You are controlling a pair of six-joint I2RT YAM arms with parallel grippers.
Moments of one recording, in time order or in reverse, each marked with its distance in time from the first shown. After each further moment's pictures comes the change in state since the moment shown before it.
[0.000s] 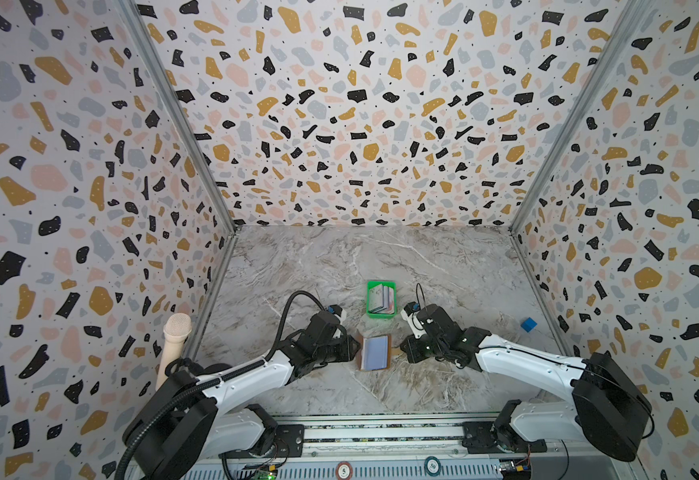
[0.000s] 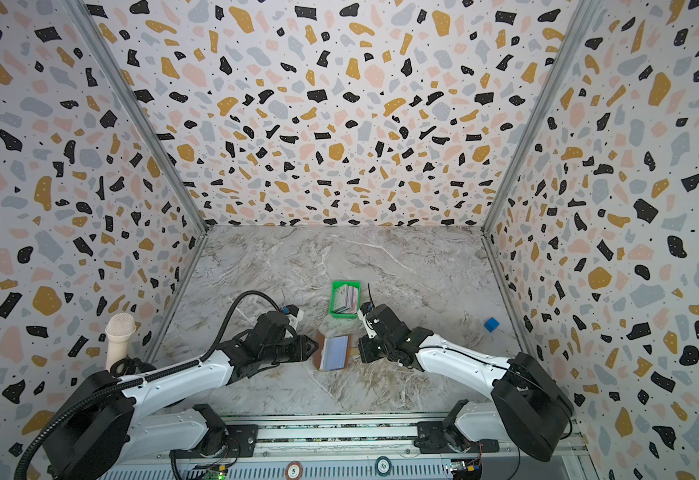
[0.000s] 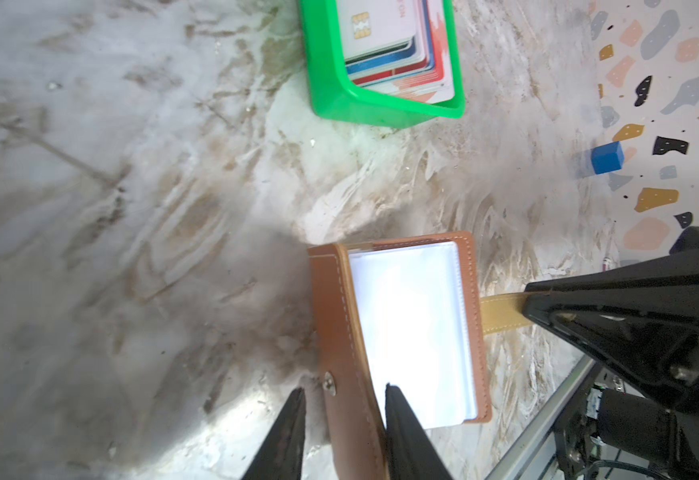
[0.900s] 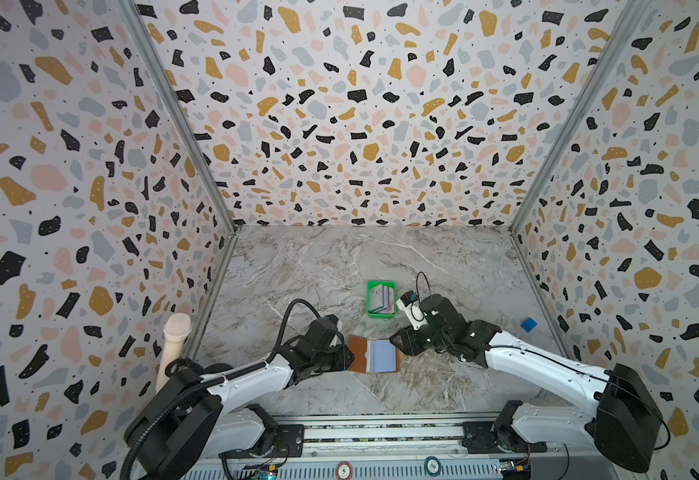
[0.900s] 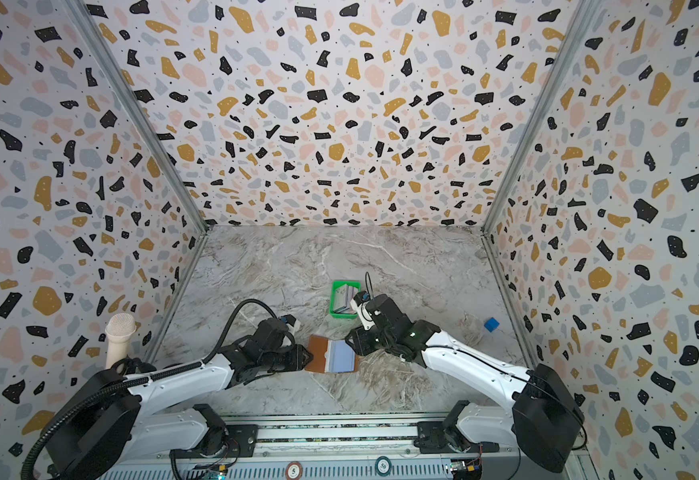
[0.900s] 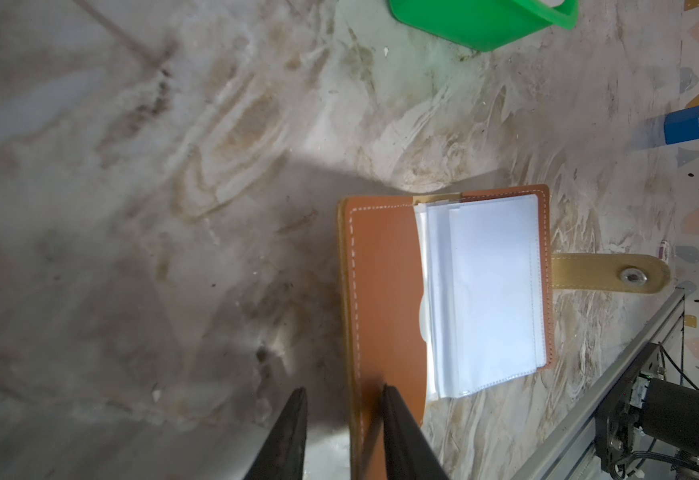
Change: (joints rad) left arm 0.004 0.009 -0.054 -0.028 0.025 -0.005; right arm 0.053 -0.053 0.152 -0.080 -0.059 -0.040
